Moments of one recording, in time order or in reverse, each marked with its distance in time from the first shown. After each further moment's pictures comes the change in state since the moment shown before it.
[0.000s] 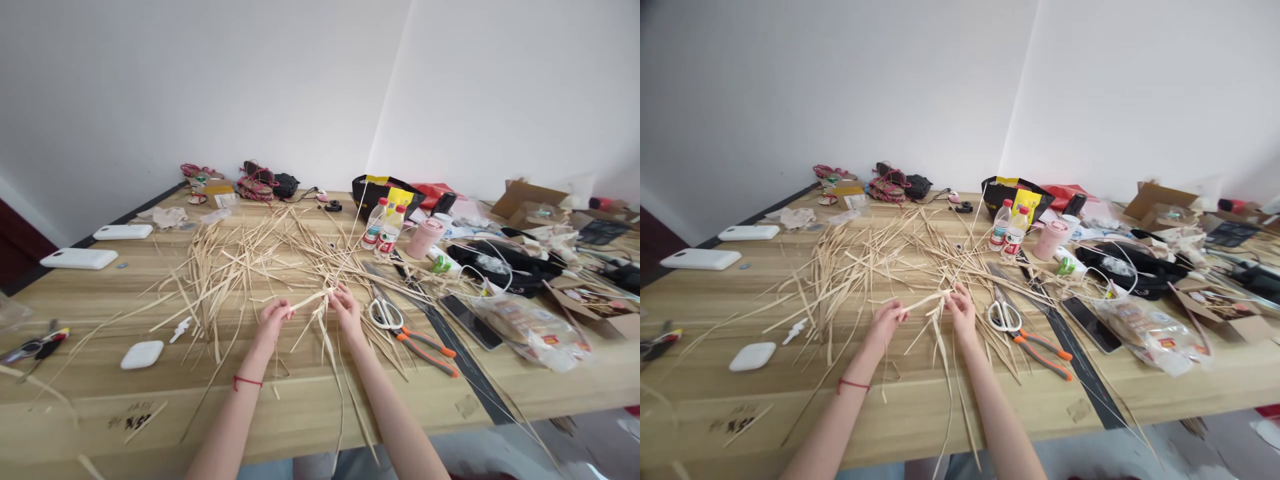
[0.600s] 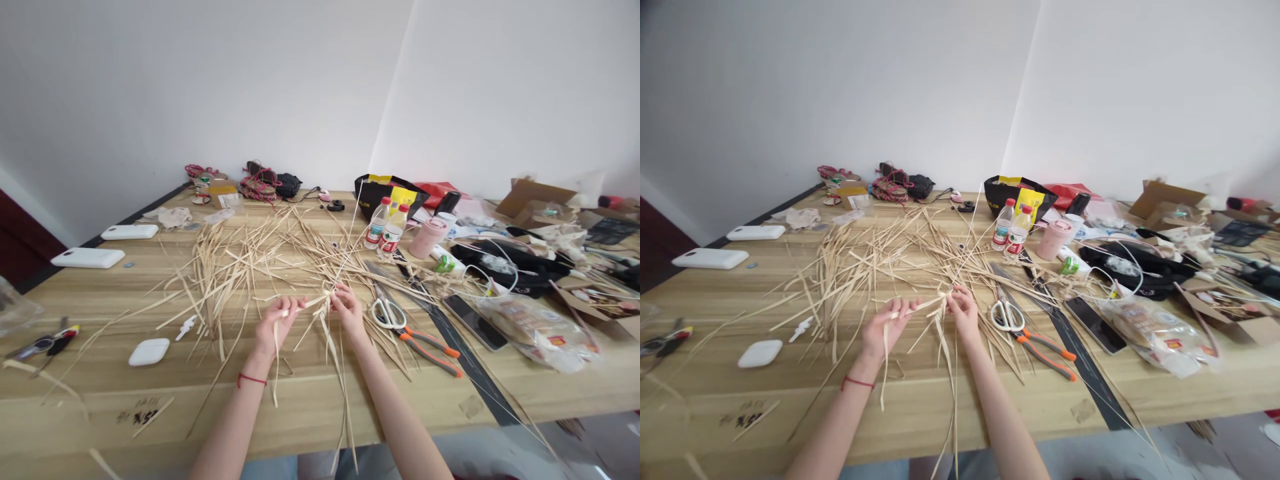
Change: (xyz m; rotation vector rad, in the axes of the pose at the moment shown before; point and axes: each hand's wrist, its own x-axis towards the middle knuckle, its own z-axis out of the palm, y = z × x) left_hand -0.017 0.024 0.009 -0.393 -0.323 0.100; right_hand 0.001 0.005 -0.003 -0.028 -0.049 -0.015
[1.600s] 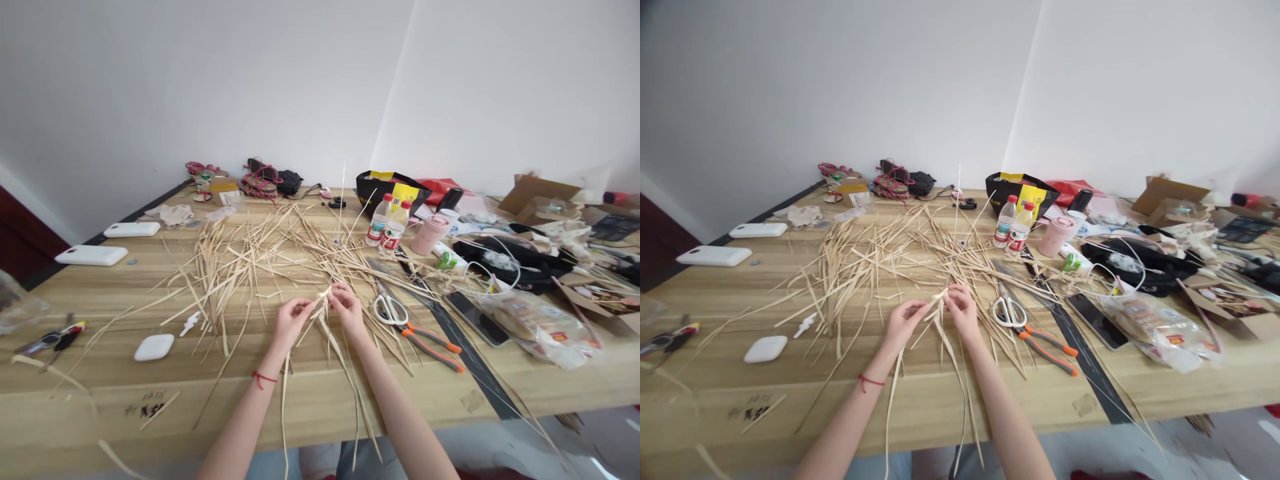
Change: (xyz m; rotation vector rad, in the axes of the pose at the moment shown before) left_hand 0.005 -0.042 -0.011 0.804 0.307 -0.010; right_hand -0.005 -0.009 0.005 -0.041 -0.137 -0.061
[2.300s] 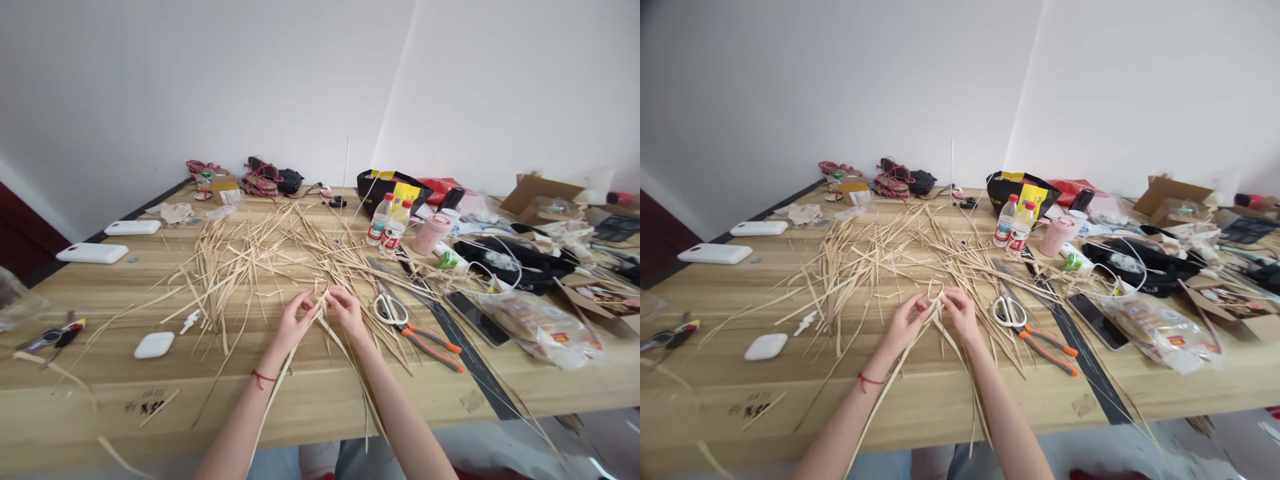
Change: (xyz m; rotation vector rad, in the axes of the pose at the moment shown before) left_hand -0.006 0.012 0.001 0.008 -0.129 0.146; right_hand 0.001 0.000 0.002 0.014 -0.041 0.007
